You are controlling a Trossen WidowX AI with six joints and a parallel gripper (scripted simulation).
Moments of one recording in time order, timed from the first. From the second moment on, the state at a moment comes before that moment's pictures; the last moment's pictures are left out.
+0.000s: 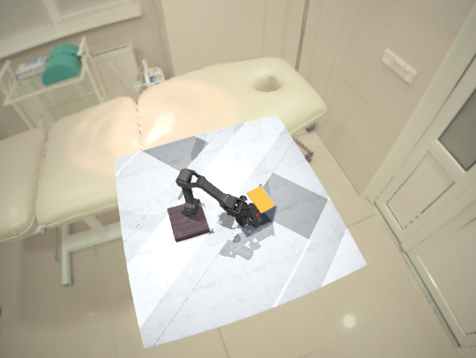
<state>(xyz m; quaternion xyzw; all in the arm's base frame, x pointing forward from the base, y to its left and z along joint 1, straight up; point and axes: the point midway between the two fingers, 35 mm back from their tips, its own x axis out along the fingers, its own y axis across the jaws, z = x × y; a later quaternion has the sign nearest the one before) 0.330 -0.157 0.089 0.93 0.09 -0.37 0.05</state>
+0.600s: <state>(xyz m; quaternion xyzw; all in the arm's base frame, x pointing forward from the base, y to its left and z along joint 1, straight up) 0.334 -0.159 0.083 0.93 0.09 -0.35 0.06</state>
